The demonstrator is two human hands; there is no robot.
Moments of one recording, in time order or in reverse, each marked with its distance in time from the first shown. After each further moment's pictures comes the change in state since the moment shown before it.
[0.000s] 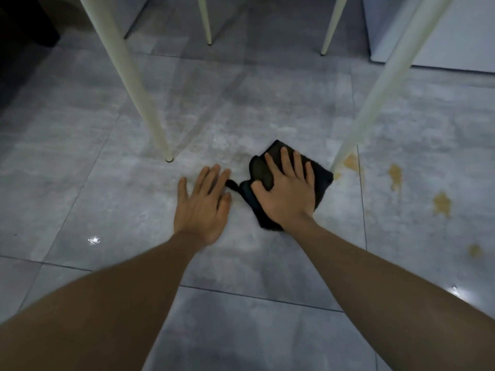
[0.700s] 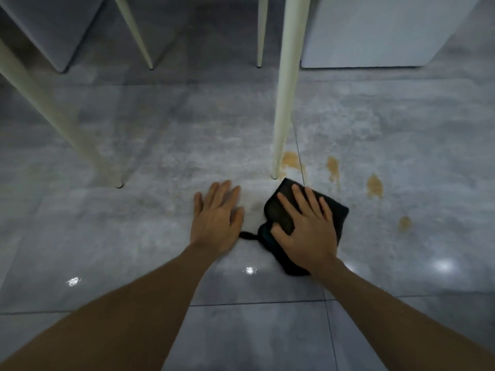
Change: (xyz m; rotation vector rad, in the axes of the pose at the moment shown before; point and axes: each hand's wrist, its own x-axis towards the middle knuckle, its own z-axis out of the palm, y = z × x) left_hand 0.011 0.112 0.009 -0.174 -0.078 0.155; right_hand -0.103 0.122 -0.016 -0.005 0.120 0.102
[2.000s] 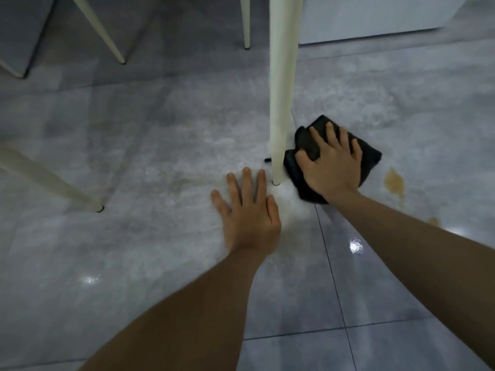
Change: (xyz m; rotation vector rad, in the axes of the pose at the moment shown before) left_hand 0.053 0.068 0.032 0.117 -0.002 -0.132; right_hand 0.150 0.049 -0.010 -0.004 0.036 0.309
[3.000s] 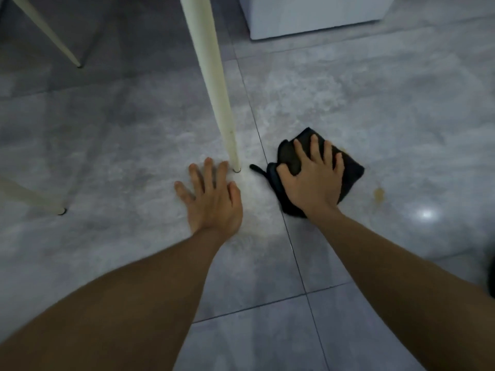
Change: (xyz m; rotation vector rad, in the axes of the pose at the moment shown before) left_hand 0.005 0.005 -0.003 0.085 -0.023 -0.019; right_hand -0.068 0.043 -0.008 -0.023 -0.019 0.085
